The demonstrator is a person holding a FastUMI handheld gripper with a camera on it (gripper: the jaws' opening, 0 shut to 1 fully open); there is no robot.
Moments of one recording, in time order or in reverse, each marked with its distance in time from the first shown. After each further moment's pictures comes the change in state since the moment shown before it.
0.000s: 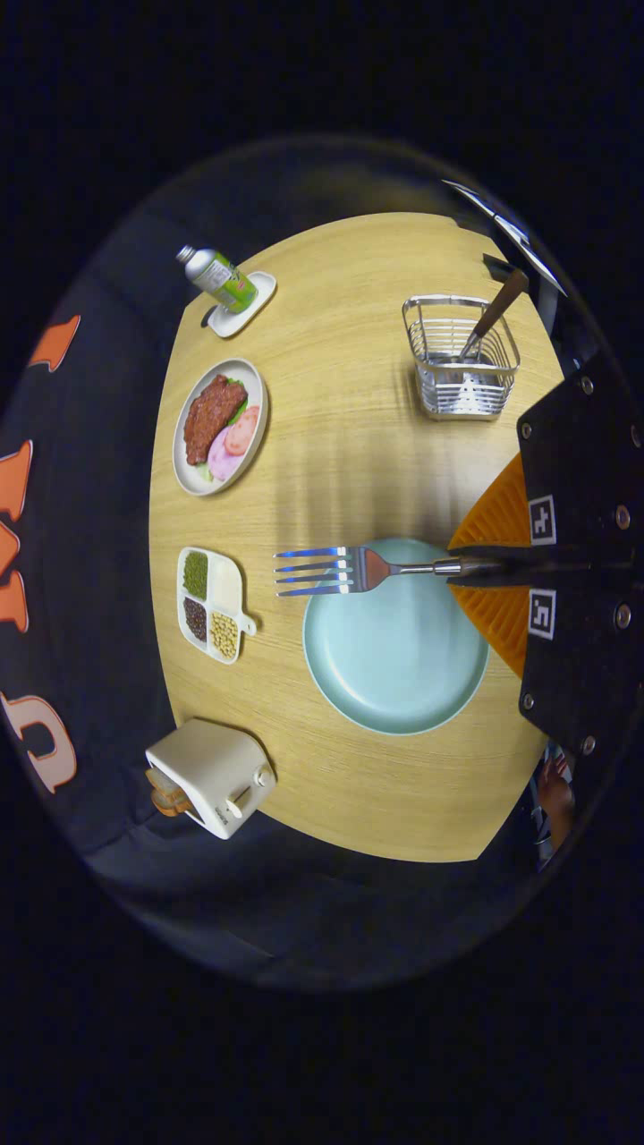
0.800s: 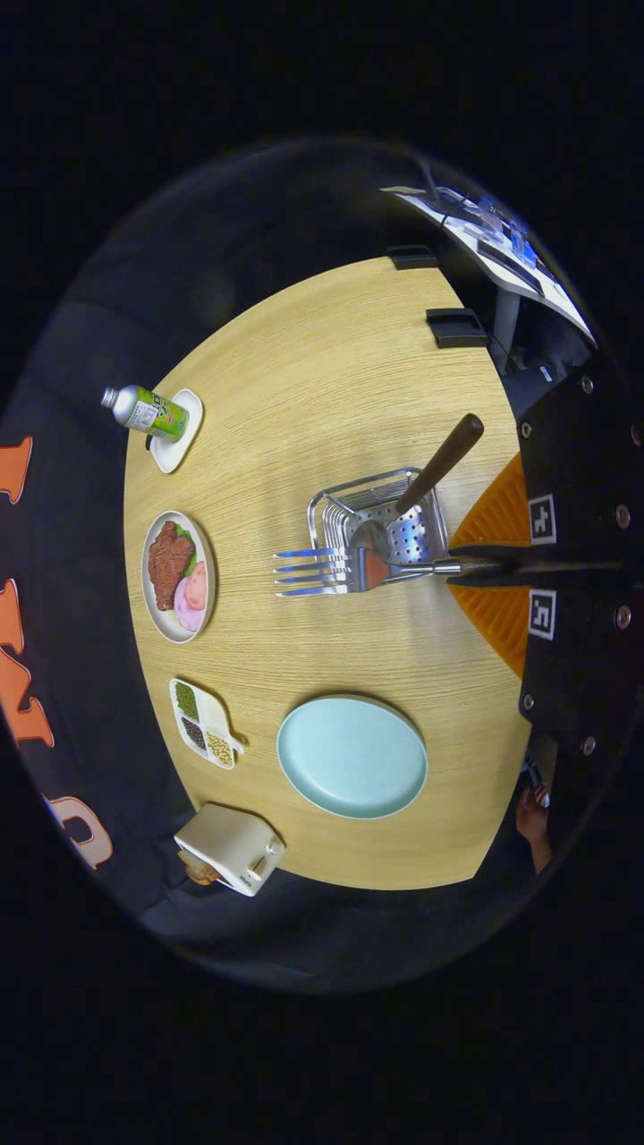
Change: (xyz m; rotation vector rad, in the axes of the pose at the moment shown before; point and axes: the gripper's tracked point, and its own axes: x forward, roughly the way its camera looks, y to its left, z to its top) arm -0.042 -0.128 -0.069 0.113 0.078 -0.104
